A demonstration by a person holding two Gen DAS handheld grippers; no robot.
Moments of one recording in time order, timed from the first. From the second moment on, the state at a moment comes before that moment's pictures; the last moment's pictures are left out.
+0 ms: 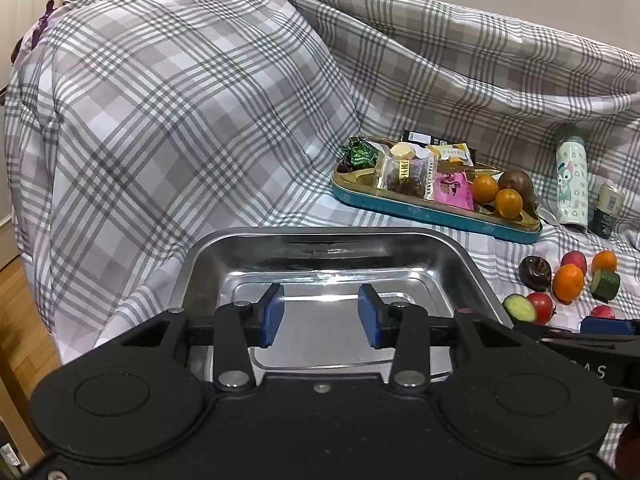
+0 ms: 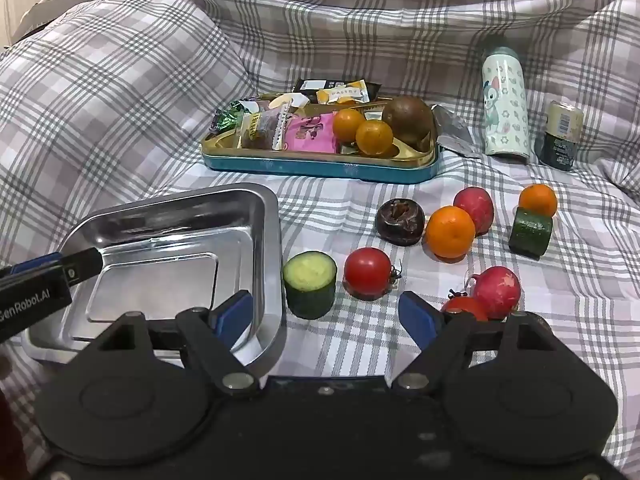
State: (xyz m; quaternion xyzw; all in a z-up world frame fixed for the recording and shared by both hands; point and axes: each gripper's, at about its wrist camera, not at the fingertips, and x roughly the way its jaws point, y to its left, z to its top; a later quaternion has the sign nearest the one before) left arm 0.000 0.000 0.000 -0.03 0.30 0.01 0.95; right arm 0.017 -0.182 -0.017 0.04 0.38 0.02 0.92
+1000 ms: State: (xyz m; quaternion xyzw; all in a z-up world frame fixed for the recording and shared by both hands) left arm -0.001 -0.007 -0.001 -0.01 0.30 0.00 0.95; right arm 0.017 -0.182 -0.019 0.03 0.38 0.02 0.93
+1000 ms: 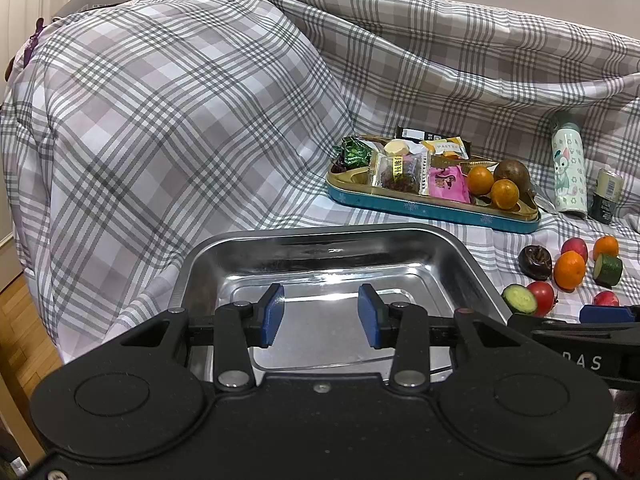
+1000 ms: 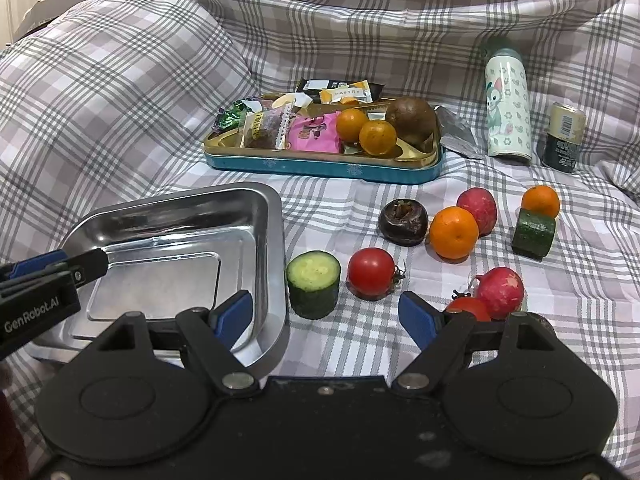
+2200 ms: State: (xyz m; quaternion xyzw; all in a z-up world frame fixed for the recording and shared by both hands) left arm -0.001 -0.012 -0.004 0.01 0.30 0.00 0.95; right arm 0.017 -0.179 -0.019 0.03 0.38 0.03 0.93
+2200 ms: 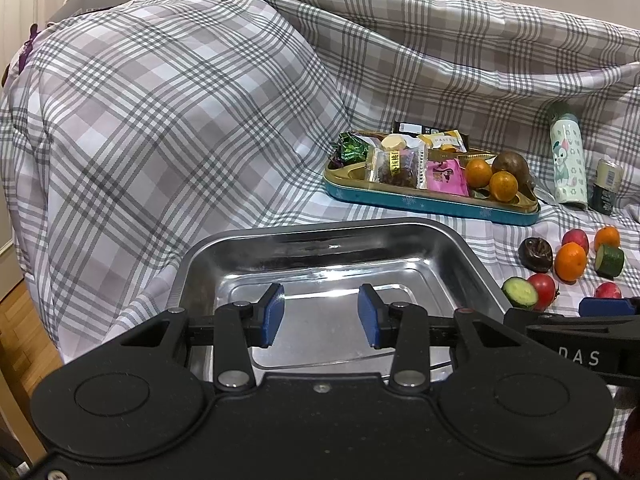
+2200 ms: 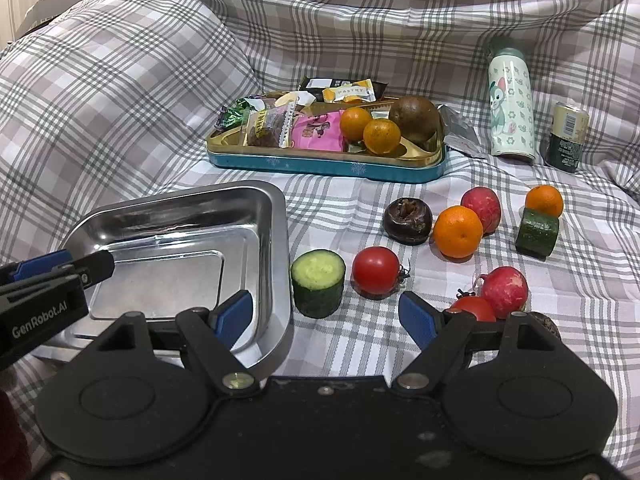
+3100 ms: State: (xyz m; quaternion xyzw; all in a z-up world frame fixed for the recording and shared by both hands) left arm -0.001 -0.013 -0.004 0.01 0.30 0.00 0.95; right arm 0.016 -0.177 -0.018 0.03 0.37 0.03 0.93
